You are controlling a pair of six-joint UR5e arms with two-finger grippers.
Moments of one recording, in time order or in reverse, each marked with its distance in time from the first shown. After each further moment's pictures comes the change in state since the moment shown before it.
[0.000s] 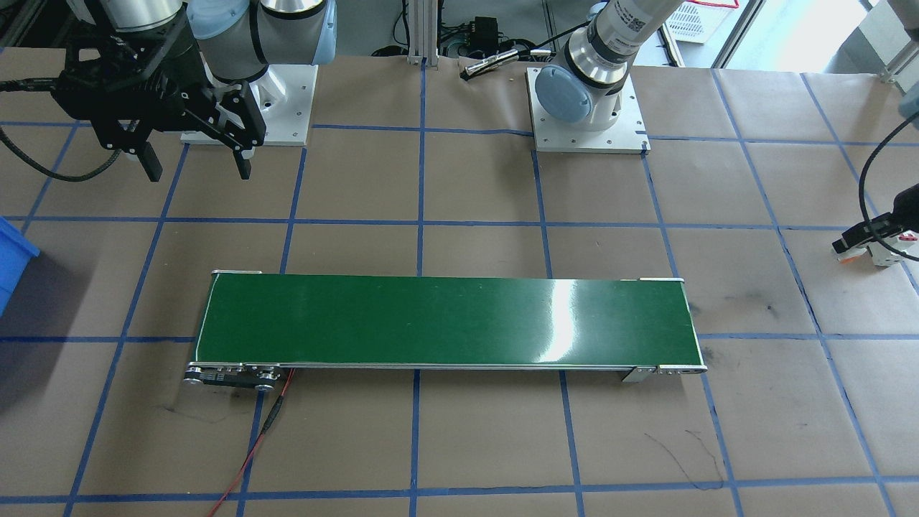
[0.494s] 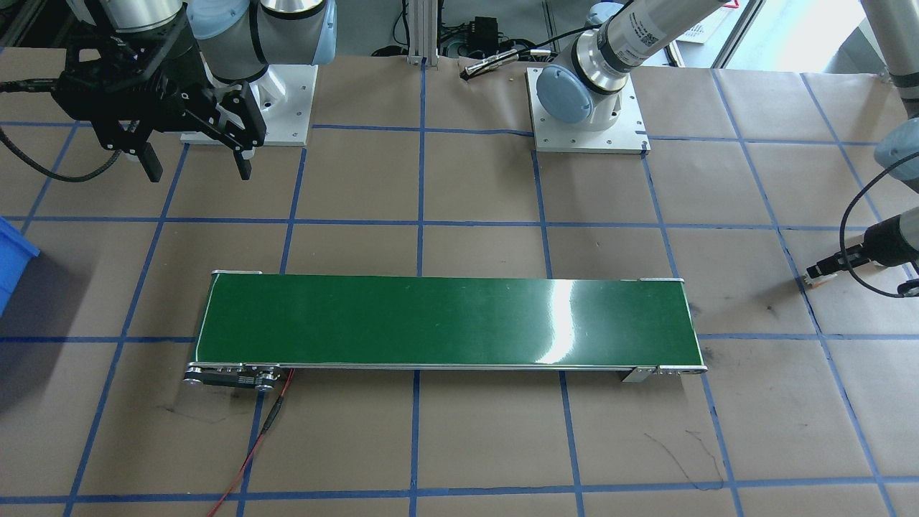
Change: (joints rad) left arm 0.021 -0.170 -0.011 0.105 -0.013 -0.051; right arm 0.000 0.000 0.000 0.000 0.001 0.000
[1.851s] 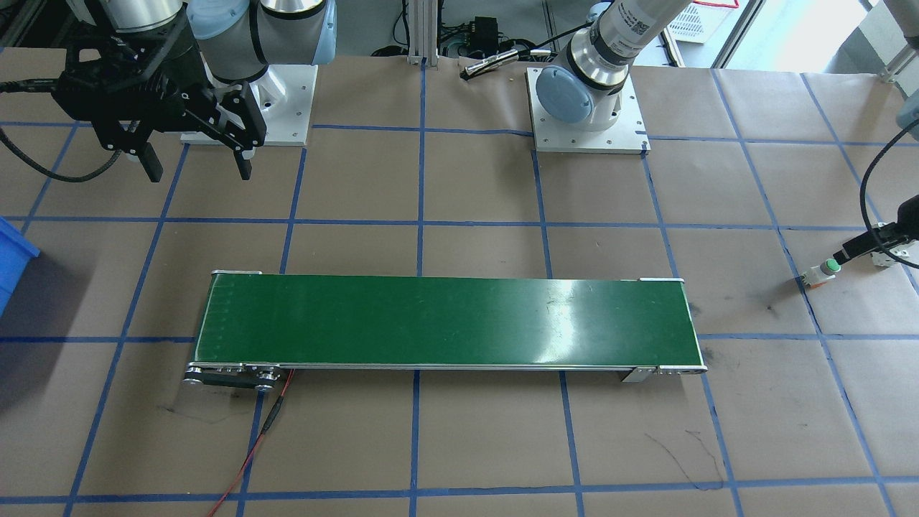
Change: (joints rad) left arm -0.001 0.109 0.013 -0.015 -0.007 0.052; right arm 0.000 0.000 0.000 0.000 0.001 0.000
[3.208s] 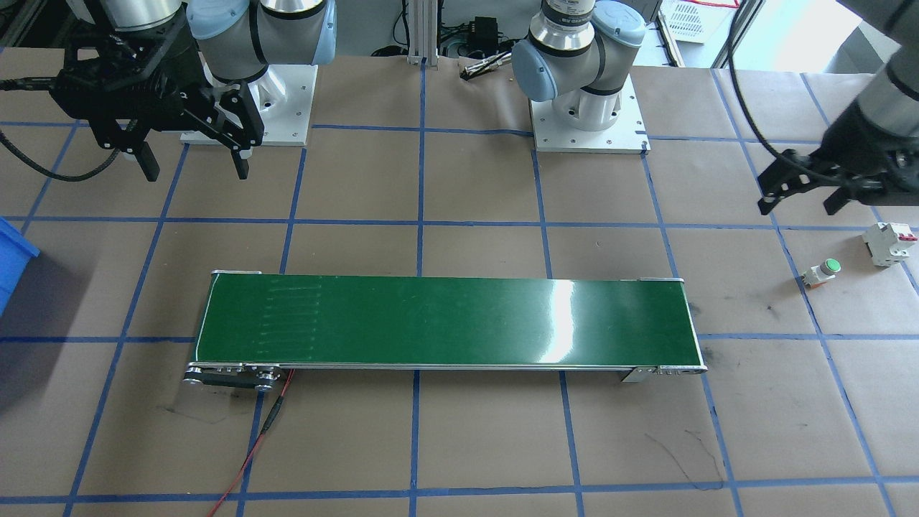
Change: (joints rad) left arm -0.393 0.388 0.008 -0.287 -0.018 -0.114; right arm 0.000 -0.001 0.000 0.000 -0.011 -0.006
